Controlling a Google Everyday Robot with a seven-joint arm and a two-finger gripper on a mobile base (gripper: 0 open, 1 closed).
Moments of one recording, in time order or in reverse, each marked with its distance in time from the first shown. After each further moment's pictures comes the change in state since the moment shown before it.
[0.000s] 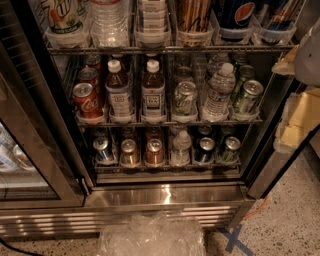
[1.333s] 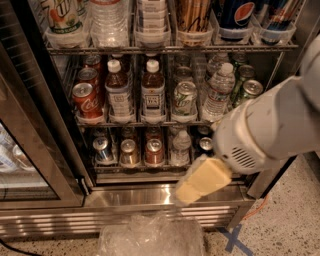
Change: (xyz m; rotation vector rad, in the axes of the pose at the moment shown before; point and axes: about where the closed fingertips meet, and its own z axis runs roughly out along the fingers) arm -0.107 0.111 0.073 -0.078 -0.302 0.321
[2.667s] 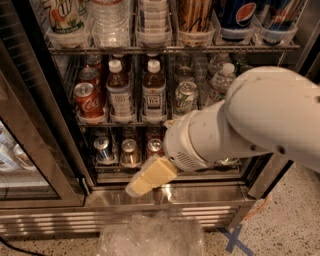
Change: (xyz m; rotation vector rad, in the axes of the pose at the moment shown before) arm -0.059 0.014 0.081 -0.049 -0.192 -0.094
